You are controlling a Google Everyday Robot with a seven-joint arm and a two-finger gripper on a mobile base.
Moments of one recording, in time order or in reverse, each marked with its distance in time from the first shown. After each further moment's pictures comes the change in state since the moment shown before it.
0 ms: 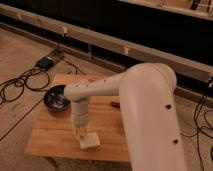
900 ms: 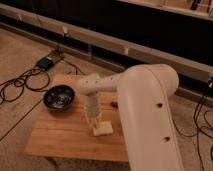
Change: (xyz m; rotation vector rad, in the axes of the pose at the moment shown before) arm -0.079 -0.058 -0.015 0.070 -0.118 0.081
